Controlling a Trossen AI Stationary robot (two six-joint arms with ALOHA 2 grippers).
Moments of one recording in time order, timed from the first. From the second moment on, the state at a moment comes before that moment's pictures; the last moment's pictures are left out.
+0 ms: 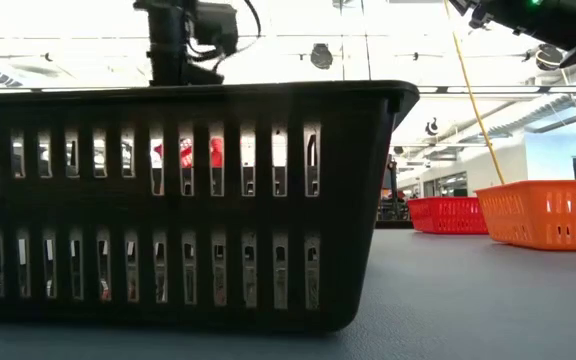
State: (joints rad) left arm 0.36 1.60 1.36 -1.18 -0.41 0.27; right arm -0.08 0.74 0.19 1.18 0.13 -0.43
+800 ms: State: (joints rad) left arm 0.36 1.86 1.51 -1.36 -0.41 0.14; right arm -0.08 0.74 0.19 1.16 0.13 -0.42
